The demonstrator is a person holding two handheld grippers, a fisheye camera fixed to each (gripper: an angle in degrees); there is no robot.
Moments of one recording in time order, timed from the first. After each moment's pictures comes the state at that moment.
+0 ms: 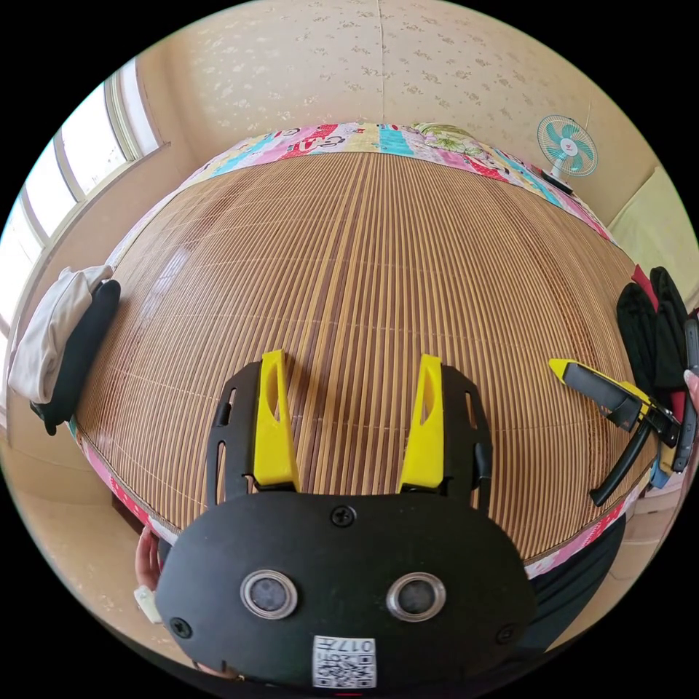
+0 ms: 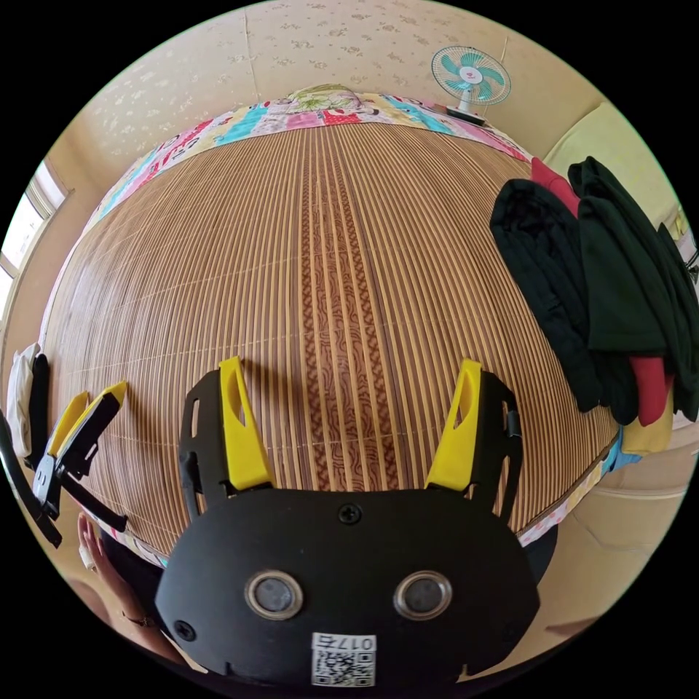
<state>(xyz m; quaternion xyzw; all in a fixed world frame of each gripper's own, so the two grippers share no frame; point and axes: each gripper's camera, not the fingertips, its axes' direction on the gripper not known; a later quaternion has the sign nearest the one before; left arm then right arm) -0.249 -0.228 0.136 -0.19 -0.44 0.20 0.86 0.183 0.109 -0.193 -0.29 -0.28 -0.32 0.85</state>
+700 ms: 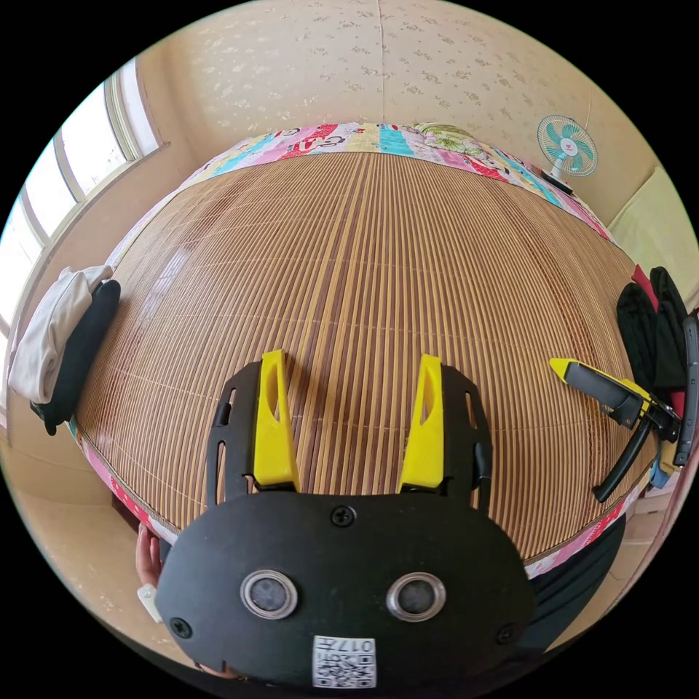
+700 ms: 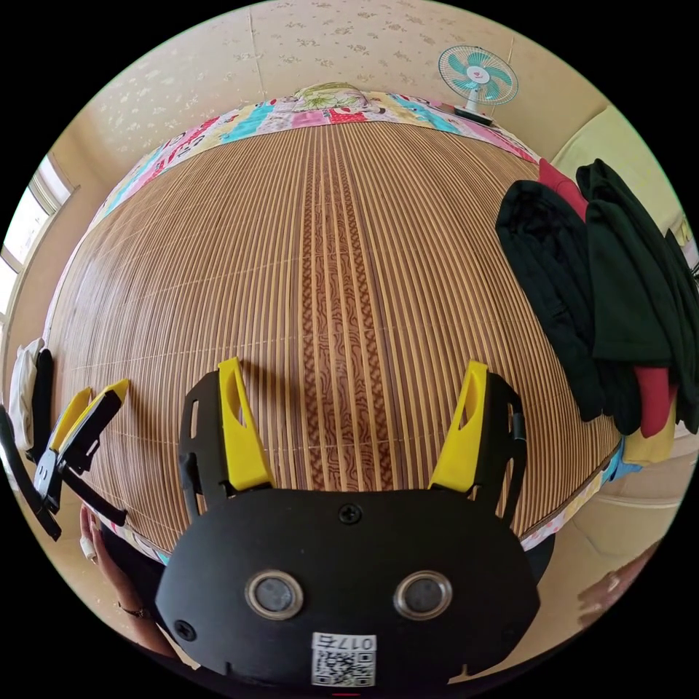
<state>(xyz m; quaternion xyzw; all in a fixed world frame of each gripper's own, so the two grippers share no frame) -0.242 -0.228 0.134 -0.19 -0.44 0.20 0.86 0.187 0.101 -0.187 -0.29 -0.29 -0.33 0.85</state>
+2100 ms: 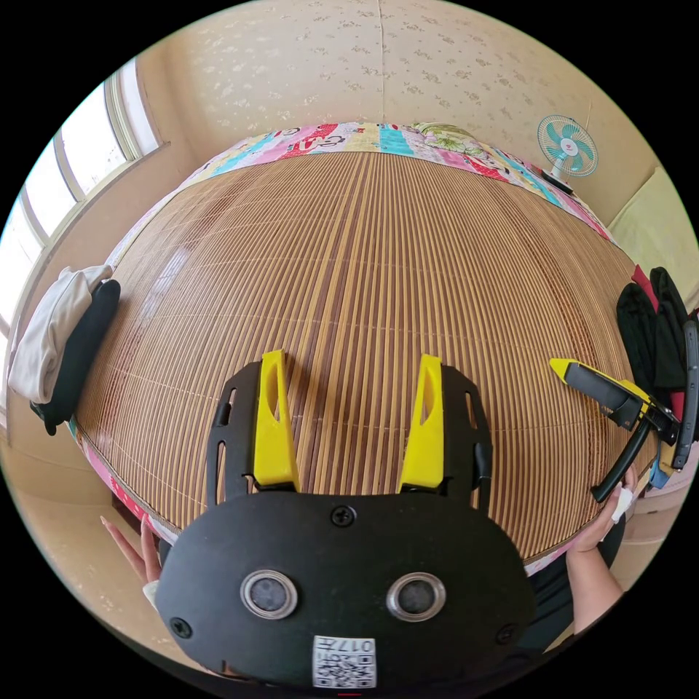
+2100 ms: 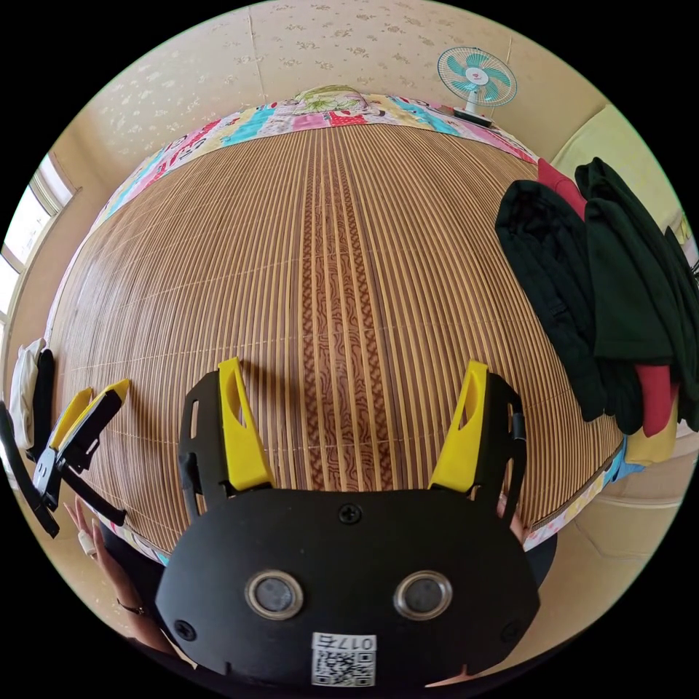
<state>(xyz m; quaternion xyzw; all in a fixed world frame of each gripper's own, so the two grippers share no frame) -0.217 -0.219 0.141 -0.19 -0.44 0.20 0.86 0.178 0.102 -0.201 -0.29 -0.30 -0.32 0.85</state>
